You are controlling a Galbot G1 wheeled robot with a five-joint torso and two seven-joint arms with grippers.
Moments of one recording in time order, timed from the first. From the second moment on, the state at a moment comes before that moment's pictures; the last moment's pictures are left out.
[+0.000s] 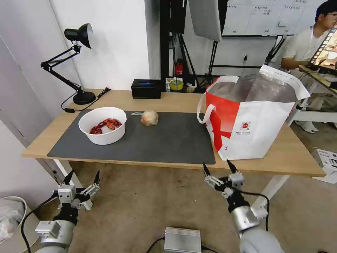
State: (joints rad) left arm 1.76 -1.25 -0.75 -2.06 -0.31 -0.17 0.02; right arm -1.49 1.07 0.28 2.03 0.40 0.19 0.16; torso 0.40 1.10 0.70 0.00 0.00
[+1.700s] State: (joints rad) left arm 1.87 -1.38 -0.89 -2.19 -0.29 -0.20 0.03; right arm -0.26 1.44 -0.39 1.11 0.67 0.07 0.31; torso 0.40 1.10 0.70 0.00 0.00
